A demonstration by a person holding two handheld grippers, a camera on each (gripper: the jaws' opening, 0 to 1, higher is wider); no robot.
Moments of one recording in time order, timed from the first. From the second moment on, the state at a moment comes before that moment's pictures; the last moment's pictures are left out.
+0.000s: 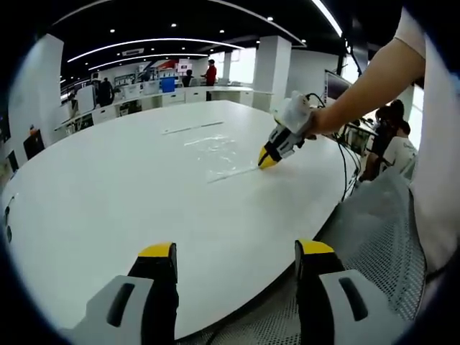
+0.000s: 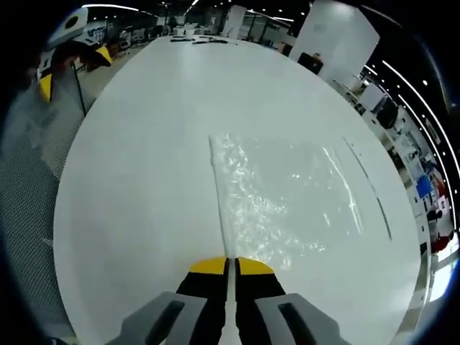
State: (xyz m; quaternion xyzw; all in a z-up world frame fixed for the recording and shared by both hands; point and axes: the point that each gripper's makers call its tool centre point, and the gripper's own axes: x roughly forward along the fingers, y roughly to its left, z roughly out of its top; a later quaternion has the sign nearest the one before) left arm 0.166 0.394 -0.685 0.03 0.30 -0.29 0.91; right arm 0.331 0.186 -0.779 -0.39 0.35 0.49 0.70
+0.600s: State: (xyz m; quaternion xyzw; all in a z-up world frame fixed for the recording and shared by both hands) left arm 0.165 0.394 -0.686 0.04 0.29 -0.30 0.91; right arm 0.329 0.181 -0.765 -0.42 0.32 0.49 0.69
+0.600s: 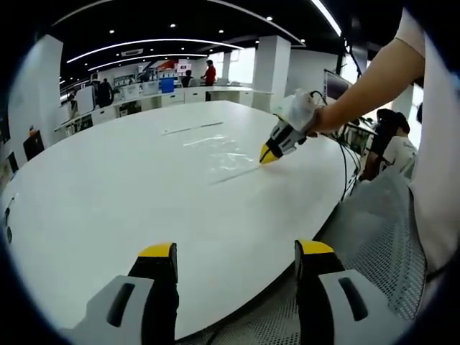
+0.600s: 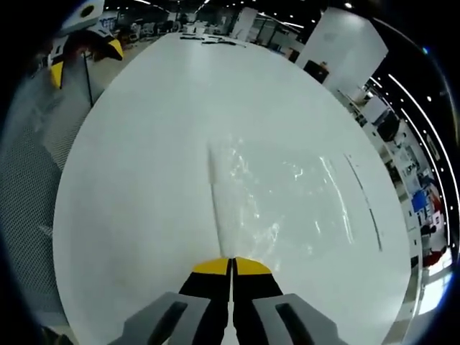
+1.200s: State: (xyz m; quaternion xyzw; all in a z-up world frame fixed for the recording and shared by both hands) left arm 0.164 0.391 -0.686 0.04 0.29 -0.30 0.91; right arm 0.327 0.177 -0.734 -0.44 0.29 0.49 0.70
